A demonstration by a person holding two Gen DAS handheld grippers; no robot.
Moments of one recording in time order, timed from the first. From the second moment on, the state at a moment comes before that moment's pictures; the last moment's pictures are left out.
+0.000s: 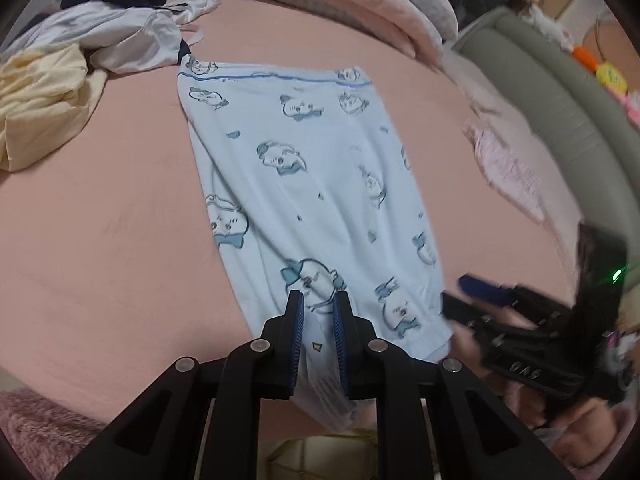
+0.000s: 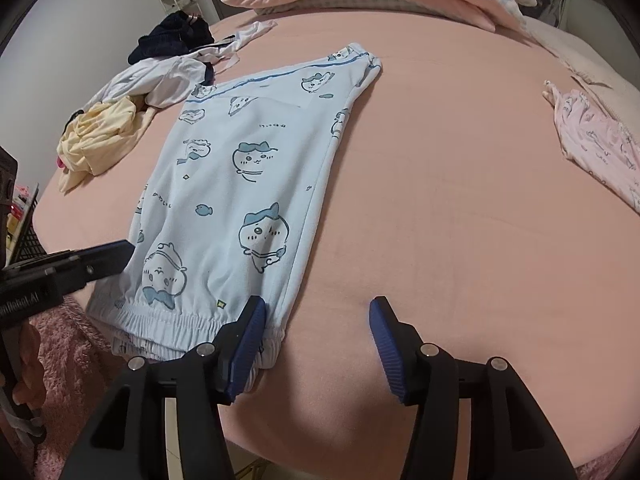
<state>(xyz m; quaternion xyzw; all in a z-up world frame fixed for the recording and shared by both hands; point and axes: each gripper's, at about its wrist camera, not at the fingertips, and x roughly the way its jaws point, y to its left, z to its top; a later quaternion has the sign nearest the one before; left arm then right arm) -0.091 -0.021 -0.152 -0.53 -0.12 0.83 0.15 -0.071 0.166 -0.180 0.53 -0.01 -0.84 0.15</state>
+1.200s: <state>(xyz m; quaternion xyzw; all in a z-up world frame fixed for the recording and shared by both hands) -0.071 -0.037 -0.136 -0.54 -0.19 0.82 0.10 -0.068 0.160 -0.151 0.48 -0.03 -0.86 0.19</state>
